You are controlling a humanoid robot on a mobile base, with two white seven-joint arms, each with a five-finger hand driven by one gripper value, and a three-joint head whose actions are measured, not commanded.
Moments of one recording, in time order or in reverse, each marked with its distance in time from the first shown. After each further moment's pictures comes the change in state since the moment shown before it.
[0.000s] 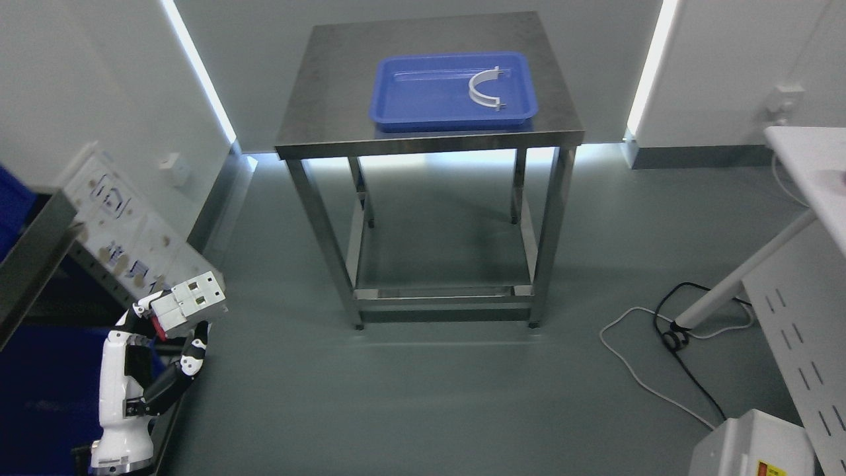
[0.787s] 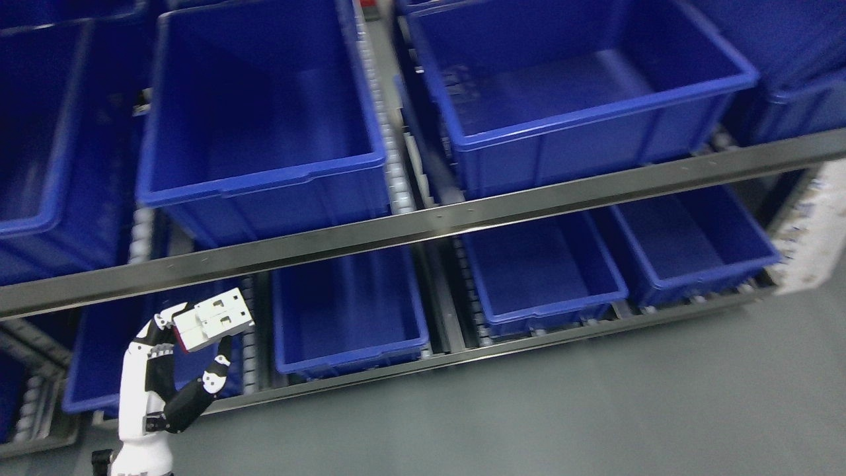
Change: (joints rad) left arm -0.001 -0.016 -0.088 -0.022 0.032 -0.132 -0.078; right arm -0.001 0.000 0.000 0.000 0.000 -0.001 -0.002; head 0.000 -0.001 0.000
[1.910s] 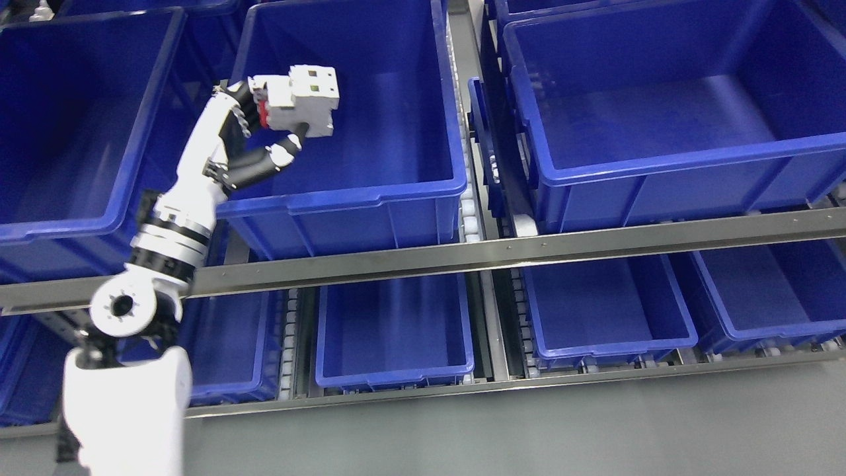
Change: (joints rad) left arm -0.716 0.192 -0.187 0.078 -0.127 0.790 -0.129; right arm 0.000 0.000 0.000 0.000 0.000 0.000 0.004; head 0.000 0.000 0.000
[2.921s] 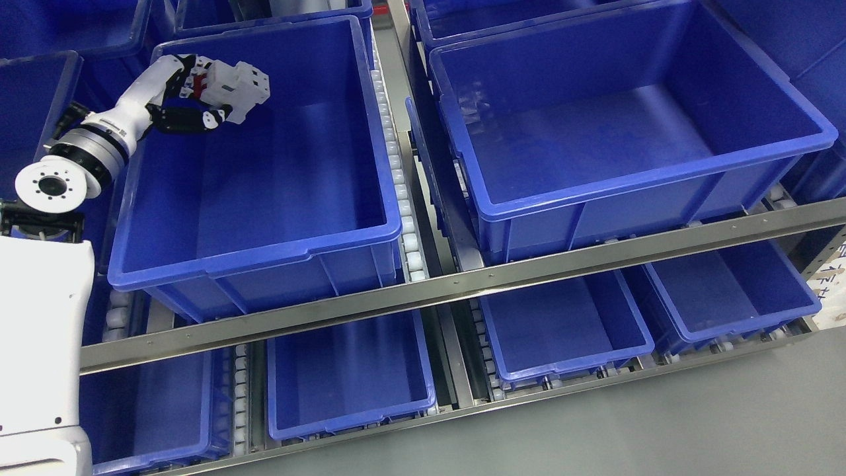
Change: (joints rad) left arm -0.353 0.248 -0.170 0.573 -0.310 -0.068 -0.050; right arm 0.000 0.000 0.000 0.000 0.000 0.000 -0.001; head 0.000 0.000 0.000
